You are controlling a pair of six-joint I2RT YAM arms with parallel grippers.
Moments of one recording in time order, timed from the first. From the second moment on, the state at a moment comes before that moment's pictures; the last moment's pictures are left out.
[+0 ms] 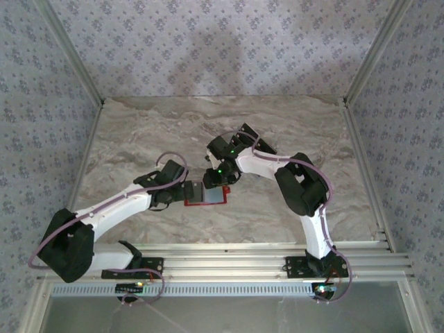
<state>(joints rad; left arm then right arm) -0.64 1.27 0.73 -0.59 -0.24 -0.73 0.75 2.06 1.45 -0.58 -0.31 0.40</state>
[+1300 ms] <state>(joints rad) -0.82 1.50 0.76 -0.36 -0.26 -0.72 0.75 2.07 1.43 -0.52 -0.37 0.51</state>
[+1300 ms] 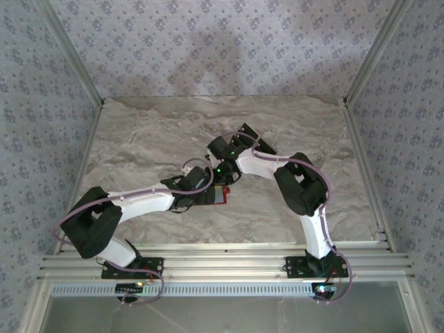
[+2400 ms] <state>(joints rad) -0.82 1.53 0.73 -0.39 -0.33 -0.76 0.73 1.90 1.26 -0.41 -0.37 0.66</state>
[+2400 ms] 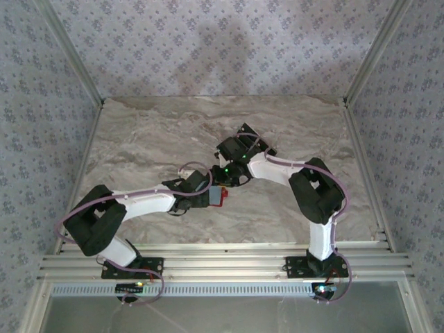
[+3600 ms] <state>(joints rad) -0.82 1.53 0.72 -0.39 -0.32 -0.75 0.77 1.90 1.16 -0.26 -0.36 0.76</state>
